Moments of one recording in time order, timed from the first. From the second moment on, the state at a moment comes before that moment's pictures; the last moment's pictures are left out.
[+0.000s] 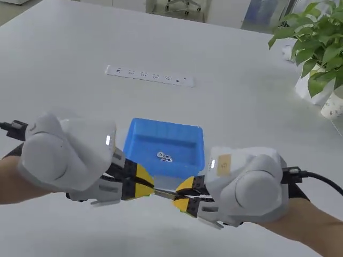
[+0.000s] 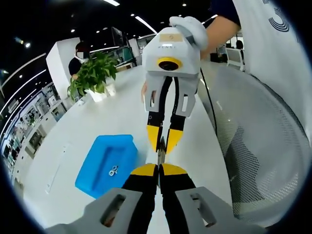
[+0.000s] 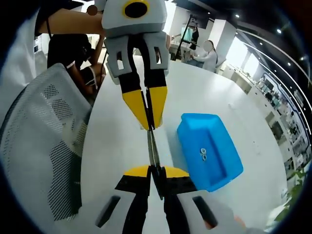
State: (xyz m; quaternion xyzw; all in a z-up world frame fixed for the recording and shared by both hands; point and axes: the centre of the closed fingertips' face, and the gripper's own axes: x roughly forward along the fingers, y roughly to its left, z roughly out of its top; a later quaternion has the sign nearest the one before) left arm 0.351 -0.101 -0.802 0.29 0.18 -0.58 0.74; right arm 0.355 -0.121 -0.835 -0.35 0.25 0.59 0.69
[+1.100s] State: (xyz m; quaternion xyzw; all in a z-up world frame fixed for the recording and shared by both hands) left arm 0.382 -0.102 -0.875 0.29 0.28 -0.57 0.72; right arm 0.378 -0.131 -0.881 -0.46 0.20 0.63 0.59
